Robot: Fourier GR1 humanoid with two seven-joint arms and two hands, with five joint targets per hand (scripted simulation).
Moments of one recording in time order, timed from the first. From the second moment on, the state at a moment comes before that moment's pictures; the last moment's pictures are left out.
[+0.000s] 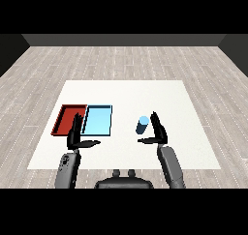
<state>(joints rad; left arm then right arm) 0.03 0.04 0.04 -1.58 0.02 0.00 -0.37 -0.10 -0.01 0.06 -1.36 -0.07 0.04 -0.34</state>
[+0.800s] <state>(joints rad) 0.03 0.04 0.04 -1.57 0.01 0.00 -0.39 -0.28 -0.01 -0.04 -1.10 -0.11 0.00 -0.31</state>
